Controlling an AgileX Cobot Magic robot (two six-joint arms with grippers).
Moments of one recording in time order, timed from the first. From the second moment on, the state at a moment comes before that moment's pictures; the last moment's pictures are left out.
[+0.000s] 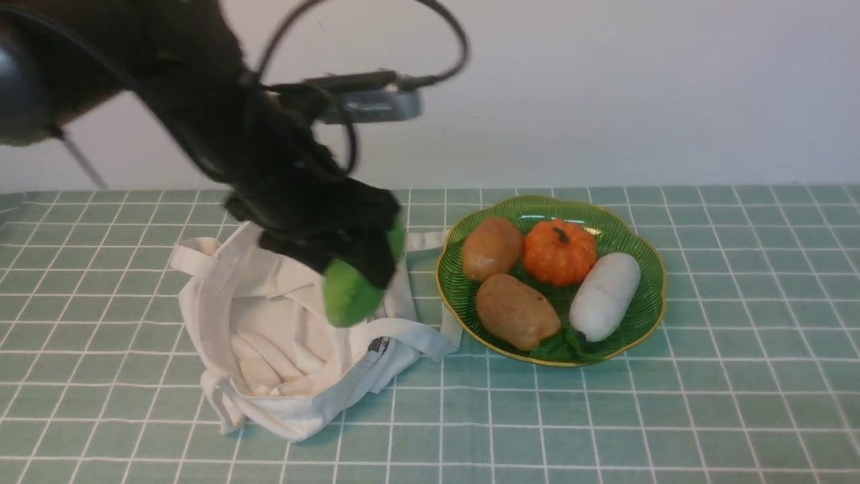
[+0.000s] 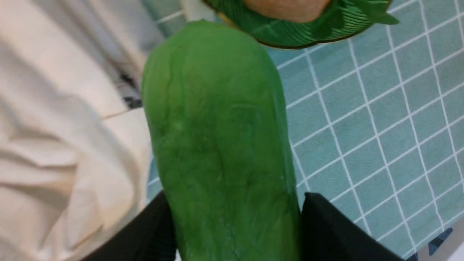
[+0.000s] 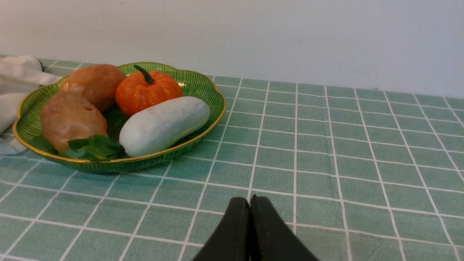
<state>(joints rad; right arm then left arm) 0.09 -0.01 0.03 0.03 0.36 -0.06 -0.40 1.79 -1.60 -0.39 1.23 0.13</state>
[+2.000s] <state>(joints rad) 0.09 -0.01 0.03 0.03 0.36 -0.06 -0.65 1.95 -2.26 -0.15 1.26 -0.01</state>
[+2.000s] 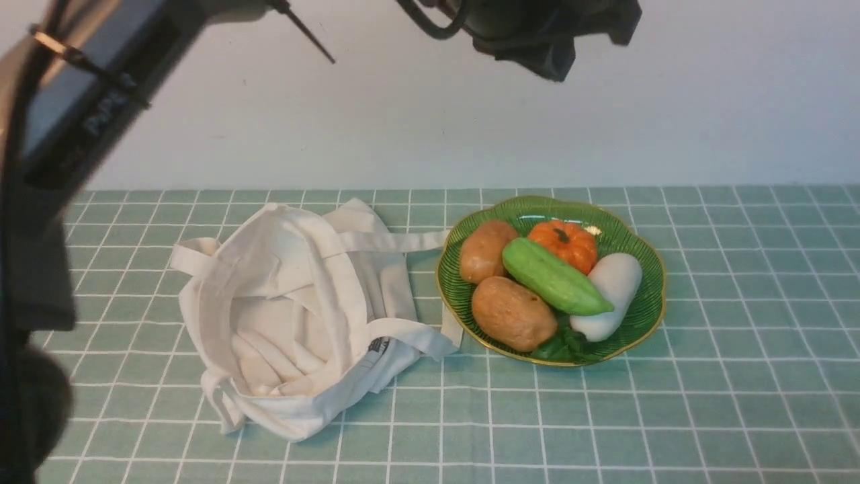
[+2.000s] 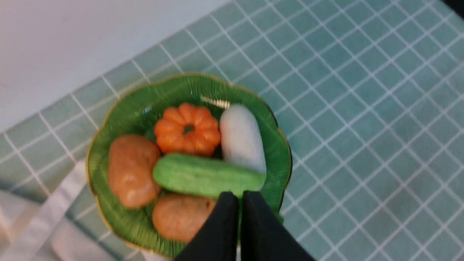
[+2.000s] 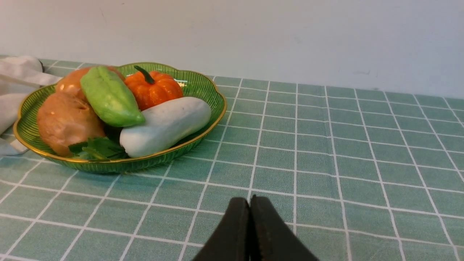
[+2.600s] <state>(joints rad) 0.09 -0.01 0.03 0.03 0.36 -0.06 -0.65 1.11 -1.16 0.04 1.15 -0.07</state>
